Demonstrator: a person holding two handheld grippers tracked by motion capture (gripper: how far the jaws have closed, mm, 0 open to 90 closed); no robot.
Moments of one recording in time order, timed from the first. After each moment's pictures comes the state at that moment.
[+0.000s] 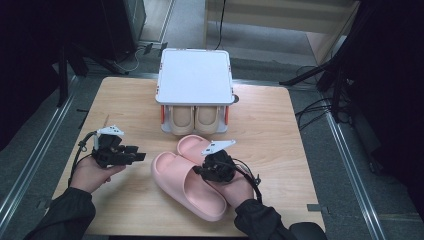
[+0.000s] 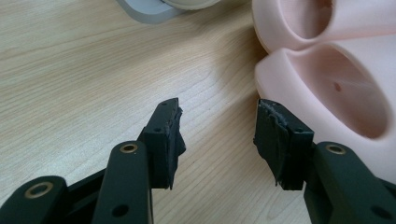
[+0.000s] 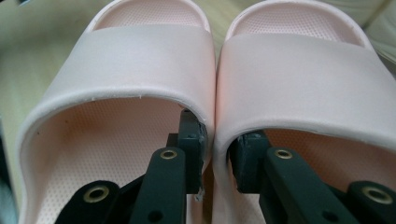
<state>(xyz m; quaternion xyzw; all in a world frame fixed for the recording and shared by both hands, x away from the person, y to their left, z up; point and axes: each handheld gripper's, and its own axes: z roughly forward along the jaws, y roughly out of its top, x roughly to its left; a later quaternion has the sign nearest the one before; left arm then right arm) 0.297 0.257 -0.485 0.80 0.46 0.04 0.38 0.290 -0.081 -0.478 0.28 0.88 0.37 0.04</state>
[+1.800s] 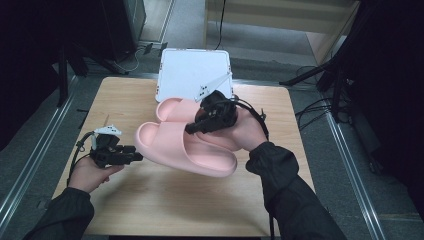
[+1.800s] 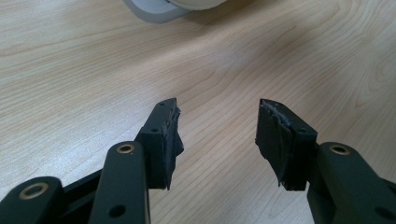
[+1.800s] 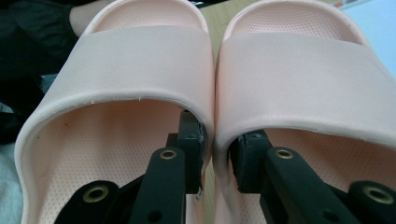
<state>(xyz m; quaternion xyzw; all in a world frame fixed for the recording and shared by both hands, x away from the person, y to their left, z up) 0.298 0.262 -0.486 0.79 0.47 0.04 0.39 0.364 -0.061 -0.334 0.12 0.92 0.38 -0.03</state>
